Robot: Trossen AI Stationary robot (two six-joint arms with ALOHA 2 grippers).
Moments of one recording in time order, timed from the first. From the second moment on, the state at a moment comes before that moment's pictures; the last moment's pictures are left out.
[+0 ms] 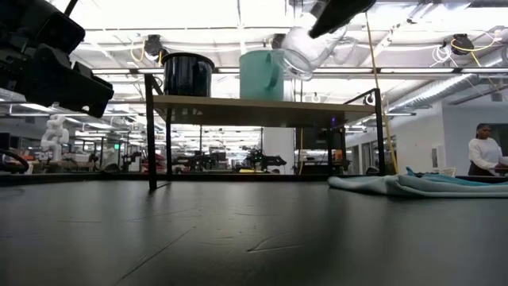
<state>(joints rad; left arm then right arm) -0.41 0.88 0.05 0.58 -0.21 -0.11 0.14 1.39 1.24 -0.69 0.04 -0.07</state>
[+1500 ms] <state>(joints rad) -0.41 0.88 0.05 0.56 -0.21 -0.11 0.03 0.87 0.73 -0.51 0.08 -0.04</state>
